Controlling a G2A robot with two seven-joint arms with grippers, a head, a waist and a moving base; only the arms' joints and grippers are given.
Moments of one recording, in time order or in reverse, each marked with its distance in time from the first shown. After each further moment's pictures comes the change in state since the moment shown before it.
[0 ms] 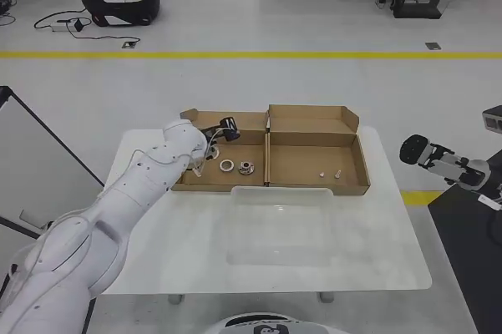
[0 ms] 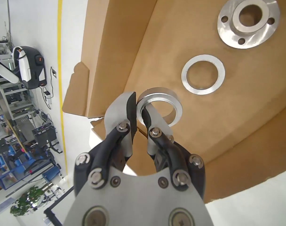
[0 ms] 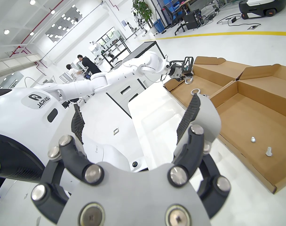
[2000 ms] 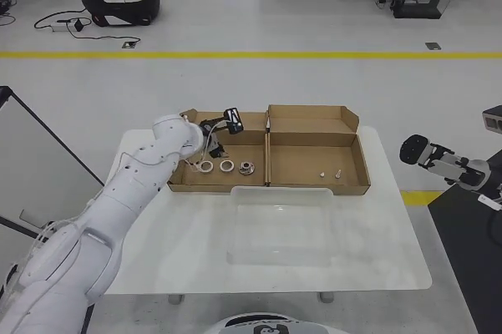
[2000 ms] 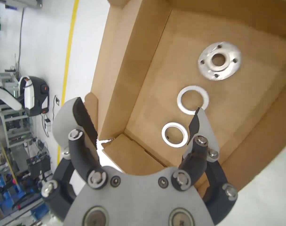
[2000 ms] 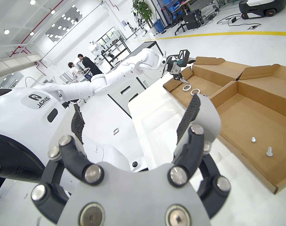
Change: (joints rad) left arm 0.097 0.060 -0.222 -0.199 0.091 -0.159 0.227; right arm 0.000 0.000 0.000 0.000 0.000 0.000 0.000
